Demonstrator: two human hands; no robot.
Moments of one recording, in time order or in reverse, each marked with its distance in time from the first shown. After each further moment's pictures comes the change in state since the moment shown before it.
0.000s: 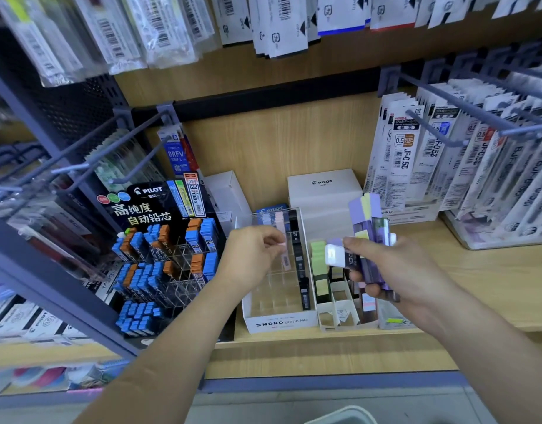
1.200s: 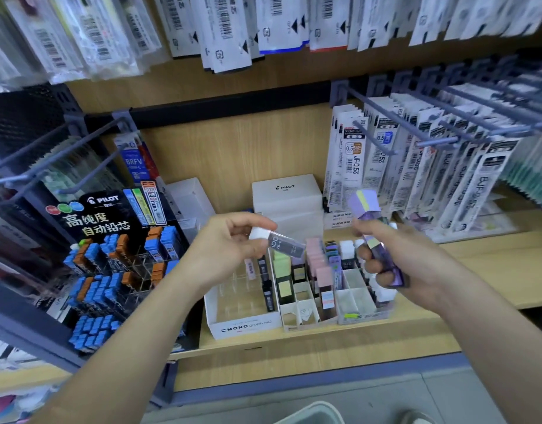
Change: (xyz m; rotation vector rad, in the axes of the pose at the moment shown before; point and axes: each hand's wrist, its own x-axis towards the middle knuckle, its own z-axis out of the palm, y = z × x) left_hand -0.014 0.060 -0.032 -0.535 -0.272 -0.091; right_hand 0.005 -0.012 -0.060 0.027 0.024 0.033
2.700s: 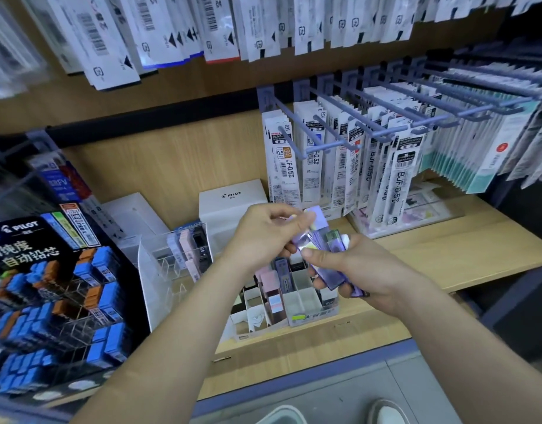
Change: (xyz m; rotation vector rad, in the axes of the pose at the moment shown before) left_hand 0.048 0.045 0.127 -0.078 -0.112 -0.033; right_hand -0.009 0.013 -0.046 -0.122 -0.162 -0.057
